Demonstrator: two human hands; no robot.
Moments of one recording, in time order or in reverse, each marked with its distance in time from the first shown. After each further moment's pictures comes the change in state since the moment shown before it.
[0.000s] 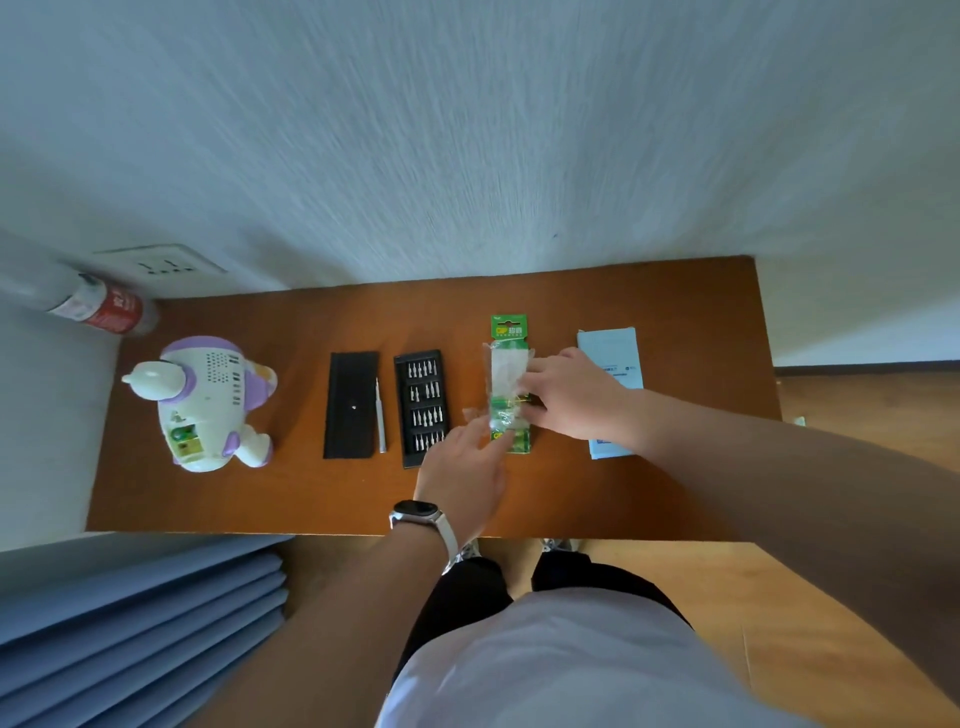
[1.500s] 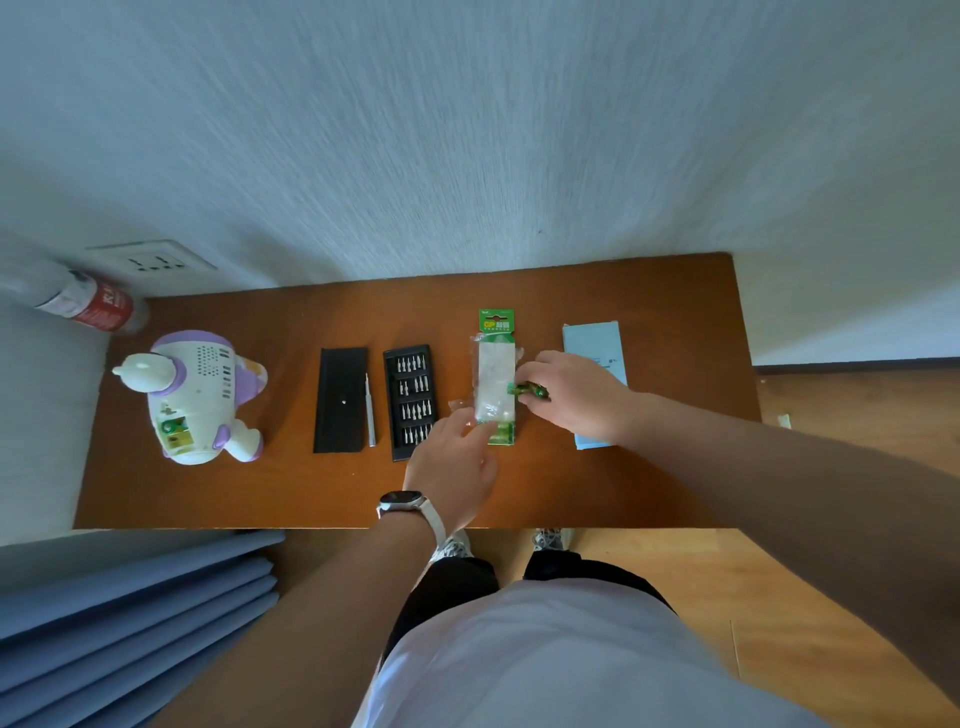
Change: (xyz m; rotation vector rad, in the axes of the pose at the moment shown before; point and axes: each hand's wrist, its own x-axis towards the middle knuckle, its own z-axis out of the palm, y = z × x) left_hand -0.002 0.003 0.003 -0.101 0.013 -0.127; right_hand -0.028 -0.006 -0.010 0.278 0.145 0.132
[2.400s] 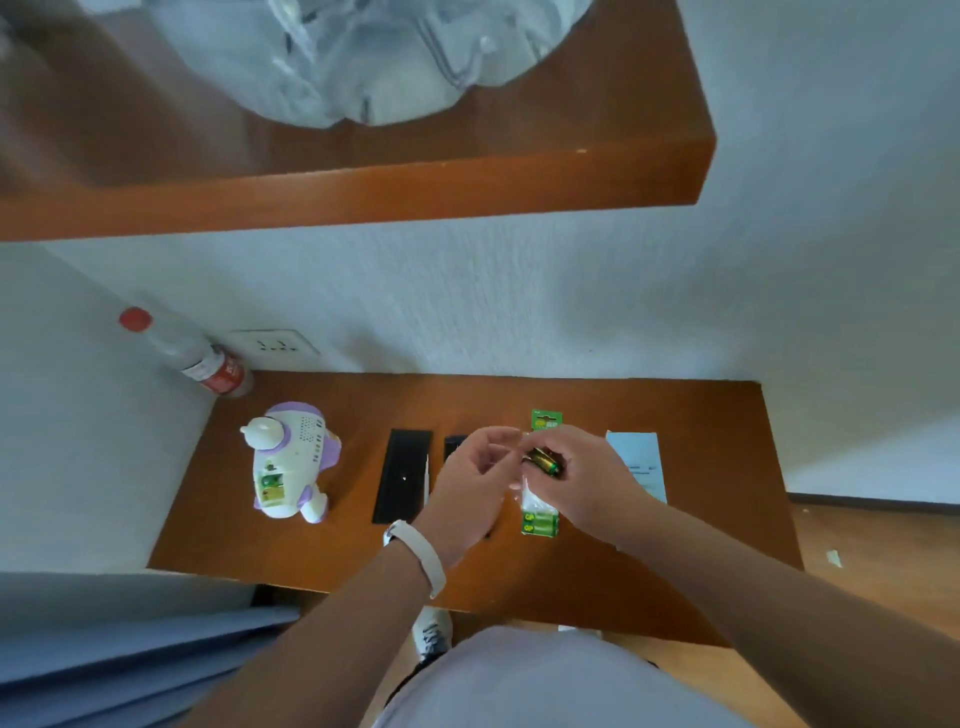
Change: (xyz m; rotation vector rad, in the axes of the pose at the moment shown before) left_hand 0.012 0.016 -0.121 -1.136 0.026 -0.302; right_hand -0.011 -0.098 -0.054 0.424 0.223 0.011
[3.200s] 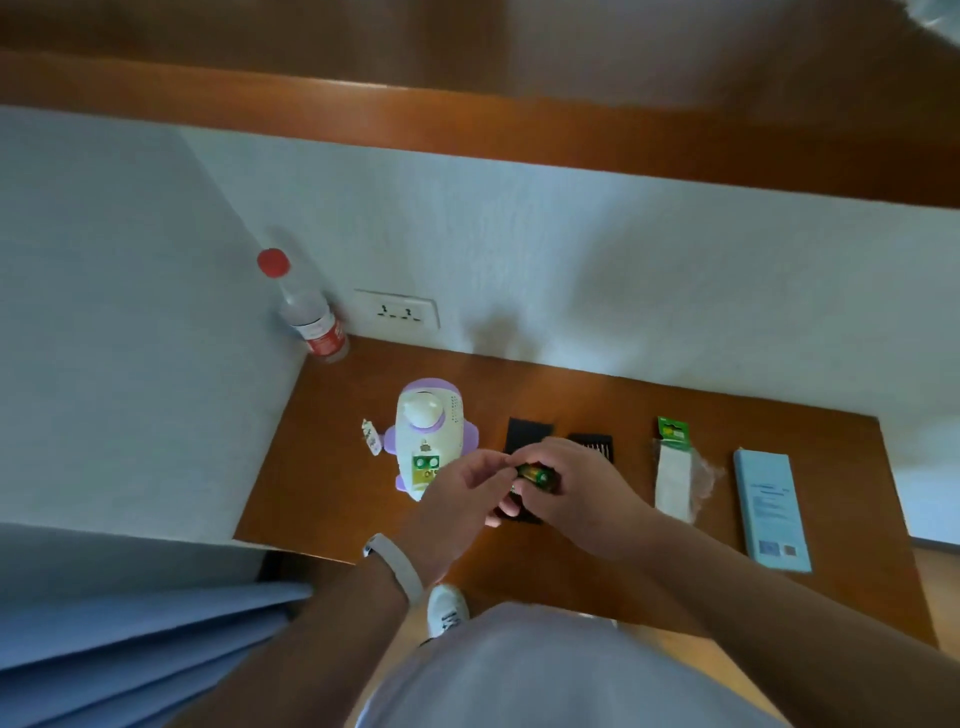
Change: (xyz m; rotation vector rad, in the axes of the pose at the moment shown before) left_hand -0.026 -0.052 -0.209 -0.147 -0.063 -0.084; right_hand 0.061 -0.126 0.154 -0.142 -0.197 0.011
